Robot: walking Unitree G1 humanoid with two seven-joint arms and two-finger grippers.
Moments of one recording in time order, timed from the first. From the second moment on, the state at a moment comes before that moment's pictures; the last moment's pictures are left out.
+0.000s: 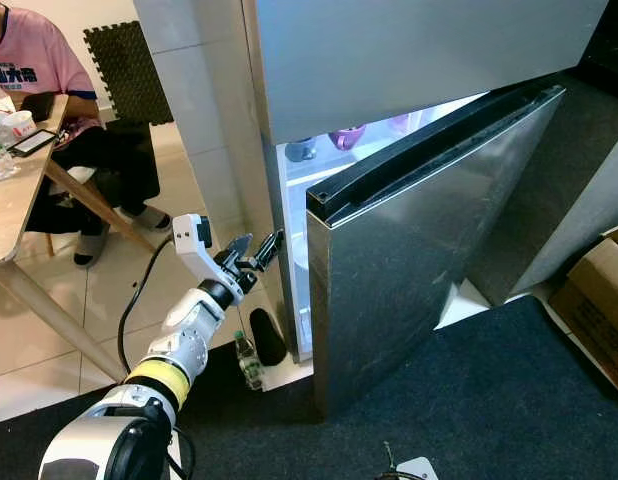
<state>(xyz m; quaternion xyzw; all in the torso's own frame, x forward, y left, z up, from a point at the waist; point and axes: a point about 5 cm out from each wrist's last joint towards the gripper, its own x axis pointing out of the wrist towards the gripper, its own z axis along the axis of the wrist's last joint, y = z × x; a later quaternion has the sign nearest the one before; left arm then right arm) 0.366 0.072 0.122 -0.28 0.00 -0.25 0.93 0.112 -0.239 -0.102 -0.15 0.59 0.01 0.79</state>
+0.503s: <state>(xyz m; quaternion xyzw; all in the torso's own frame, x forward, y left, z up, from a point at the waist) 0.368 0.053 0.122 -0.26 0.04 -0.26 0.93 0.105 -0.249 -0.102 -0.15 0.60 0.00 0.79</state>
